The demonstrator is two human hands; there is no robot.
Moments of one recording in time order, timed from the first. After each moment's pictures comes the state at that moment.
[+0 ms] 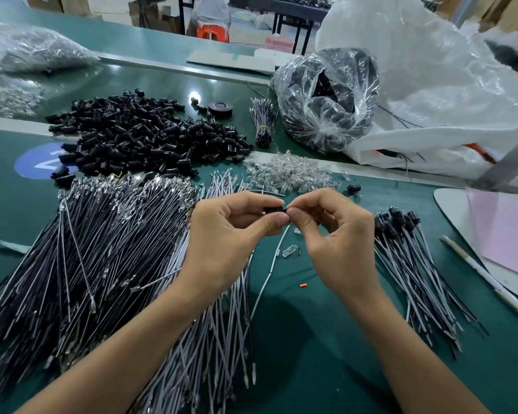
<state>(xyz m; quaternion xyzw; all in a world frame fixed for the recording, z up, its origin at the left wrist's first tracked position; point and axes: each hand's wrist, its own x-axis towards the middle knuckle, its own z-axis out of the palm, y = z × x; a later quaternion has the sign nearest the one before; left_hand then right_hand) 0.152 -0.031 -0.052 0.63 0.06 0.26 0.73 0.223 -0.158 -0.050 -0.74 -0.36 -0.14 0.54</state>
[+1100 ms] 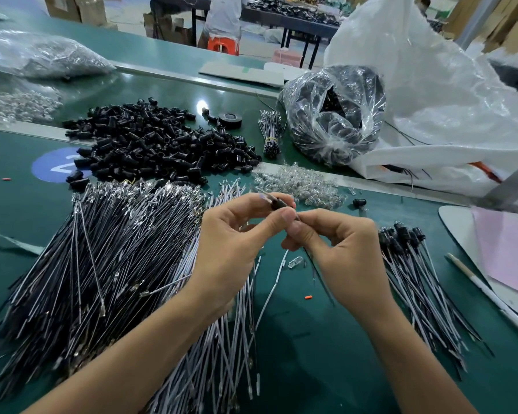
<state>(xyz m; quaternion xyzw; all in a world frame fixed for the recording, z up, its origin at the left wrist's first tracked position) 0.147 -0.034 -0.045 0.58 0.05 0.28 0.77 0.214 -0.160 -0.035 -0.73 -0.37 0.01 0.58</state>
